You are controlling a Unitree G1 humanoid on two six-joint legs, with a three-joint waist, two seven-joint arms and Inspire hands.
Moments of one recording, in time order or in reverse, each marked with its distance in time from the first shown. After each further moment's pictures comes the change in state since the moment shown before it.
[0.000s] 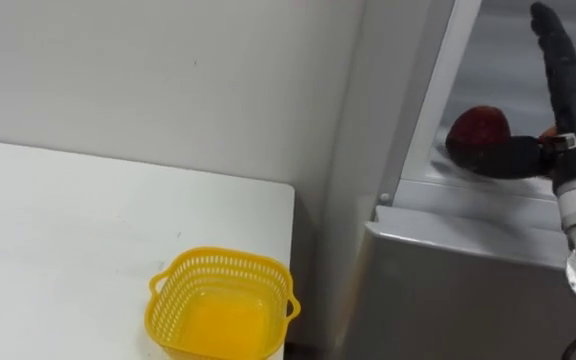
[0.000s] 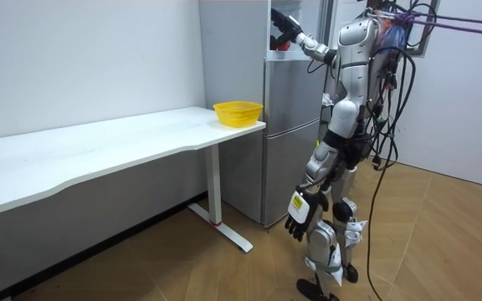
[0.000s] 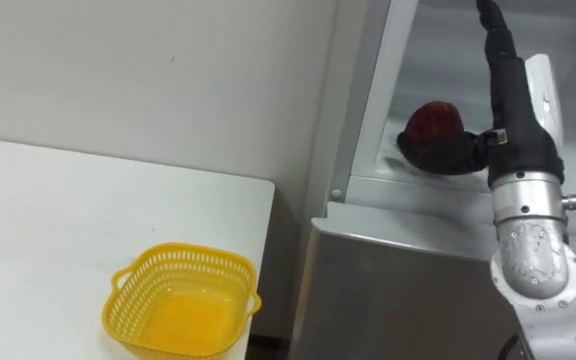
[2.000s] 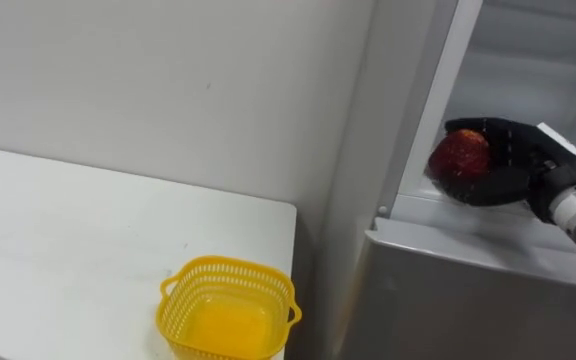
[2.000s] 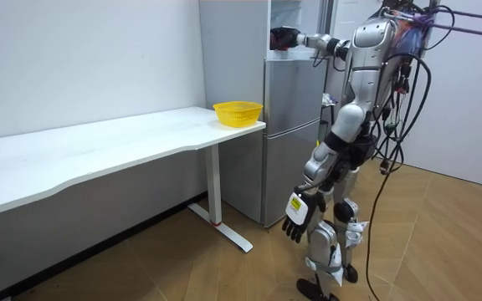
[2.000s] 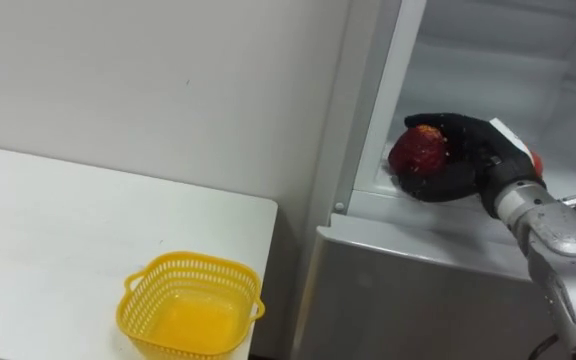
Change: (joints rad) left arm -0.051 0.021 0.000 -0.032 -0.002 0.142 -0.038; right arm -0.218 -0.084 0.010 0.442 0.318 0.149 0.483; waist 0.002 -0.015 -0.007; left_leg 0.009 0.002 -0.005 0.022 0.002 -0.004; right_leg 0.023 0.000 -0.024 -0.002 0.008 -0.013
